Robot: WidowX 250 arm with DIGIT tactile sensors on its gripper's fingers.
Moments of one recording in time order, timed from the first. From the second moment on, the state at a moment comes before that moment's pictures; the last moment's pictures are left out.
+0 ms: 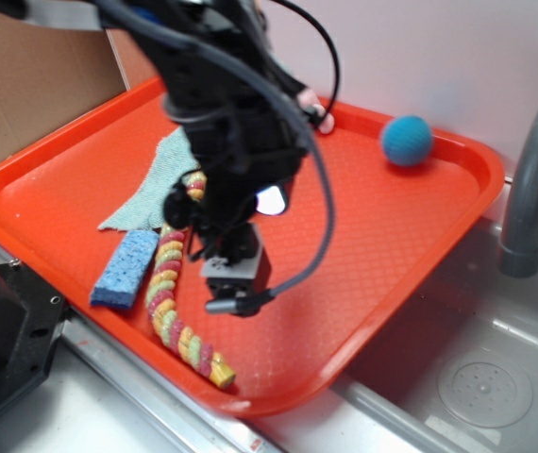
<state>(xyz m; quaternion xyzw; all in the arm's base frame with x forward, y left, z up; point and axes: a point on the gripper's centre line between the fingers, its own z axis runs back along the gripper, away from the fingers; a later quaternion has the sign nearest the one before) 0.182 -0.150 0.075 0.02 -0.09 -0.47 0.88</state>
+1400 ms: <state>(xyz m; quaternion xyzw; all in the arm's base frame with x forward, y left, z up) 0.239 -0.101 0.067 0.08 -0.12 -0.16 0.98</state>
